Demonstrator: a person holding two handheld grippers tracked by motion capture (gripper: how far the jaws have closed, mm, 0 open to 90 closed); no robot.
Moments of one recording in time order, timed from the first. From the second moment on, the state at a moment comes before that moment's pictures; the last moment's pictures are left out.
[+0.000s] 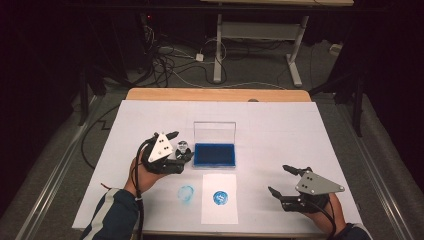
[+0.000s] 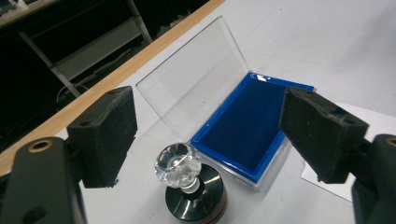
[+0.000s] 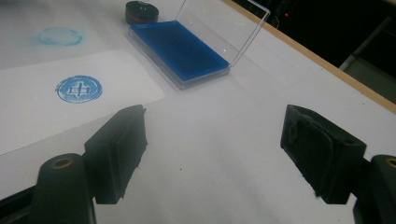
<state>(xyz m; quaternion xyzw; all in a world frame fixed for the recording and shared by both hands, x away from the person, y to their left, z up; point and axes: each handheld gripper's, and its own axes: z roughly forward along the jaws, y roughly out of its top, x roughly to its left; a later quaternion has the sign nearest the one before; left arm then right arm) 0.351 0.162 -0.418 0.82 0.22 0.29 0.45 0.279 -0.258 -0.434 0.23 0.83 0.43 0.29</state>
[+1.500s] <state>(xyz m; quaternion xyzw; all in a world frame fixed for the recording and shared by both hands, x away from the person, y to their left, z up) 0.285 0.205 -0.455 0.83 0.20 0.31 0.41 0.275 -0.255 -0.437 0.22 0.83 0.43 0.29</state>
